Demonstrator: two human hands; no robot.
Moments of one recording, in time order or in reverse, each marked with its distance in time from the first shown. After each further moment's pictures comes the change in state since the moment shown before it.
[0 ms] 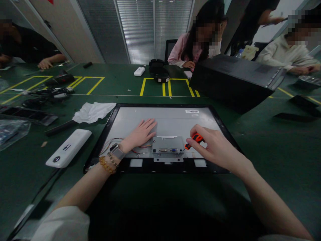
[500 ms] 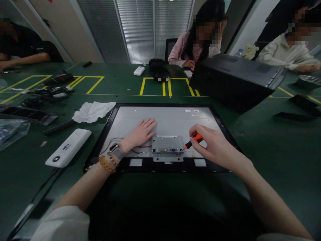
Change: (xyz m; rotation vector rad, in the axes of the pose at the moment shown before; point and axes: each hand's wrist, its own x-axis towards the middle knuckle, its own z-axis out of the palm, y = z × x) left_hand 0.000 0.001 -0.002 -0.001 0.008 0.004; right_hand 0.000 0.001 0.001 0.052 -0.015 -0.010
